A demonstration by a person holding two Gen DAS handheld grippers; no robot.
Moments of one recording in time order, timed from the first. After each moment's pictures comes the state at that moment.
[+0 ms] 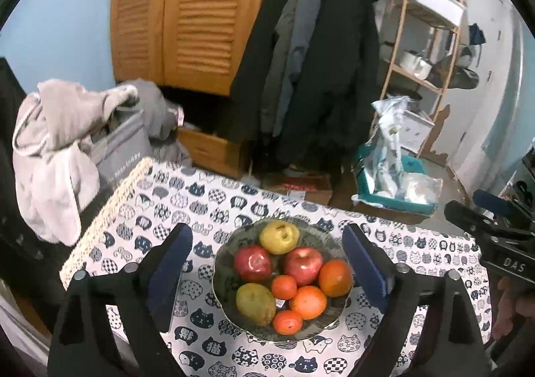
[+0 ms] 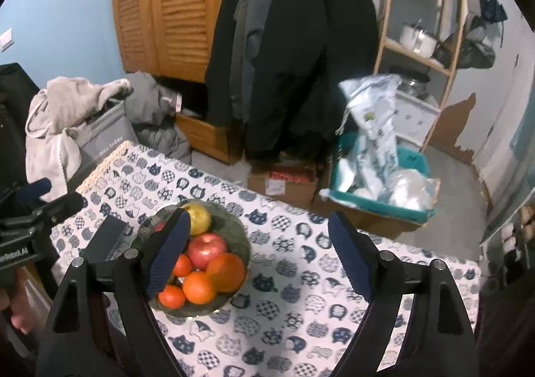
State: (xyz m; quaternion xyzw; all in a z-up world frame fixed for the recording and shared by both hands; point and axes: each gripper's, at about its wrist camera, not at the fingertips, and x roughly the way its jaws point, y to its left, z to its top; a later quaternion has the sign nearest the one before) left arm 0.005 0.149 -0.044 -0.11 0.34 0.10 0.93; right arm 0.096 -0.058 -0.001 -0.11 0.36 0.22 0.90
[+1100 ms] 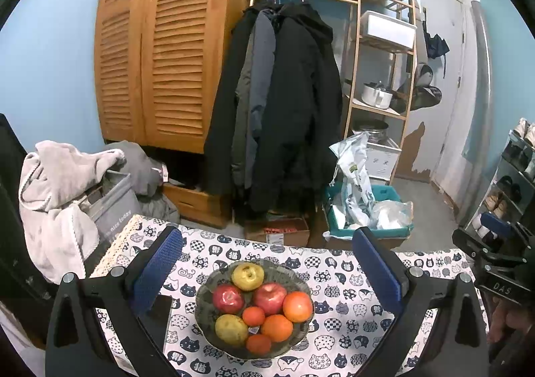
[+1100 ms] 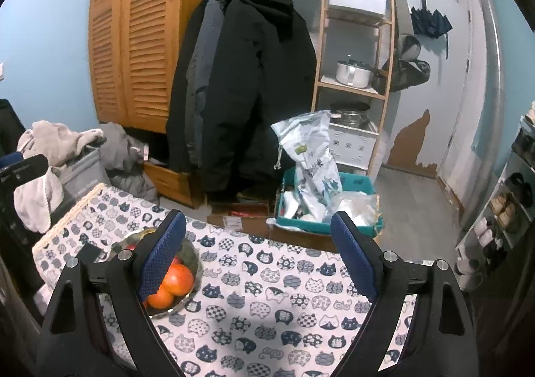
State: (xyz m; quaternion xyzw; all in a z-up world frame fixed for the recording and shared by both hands) left arm -0.024 0.085 0.024 -0.06 0.25 0.08 0.96; right arm 0.046 -0.162 0.034 -0.07 0.26 0.16 0.95
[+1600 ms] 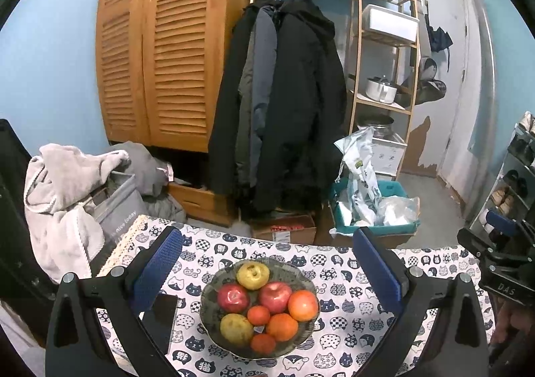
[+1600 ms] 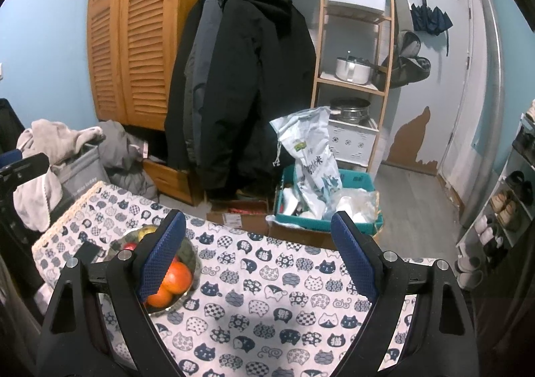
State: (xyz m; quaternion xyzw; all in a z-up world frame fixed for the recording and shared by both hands) left arm -0.020 0.081 0.023 -0.05 0.25 0.09 0.96; right arm 0.048 -0.165 0.032 -0.07 0.27 0.16 0.95
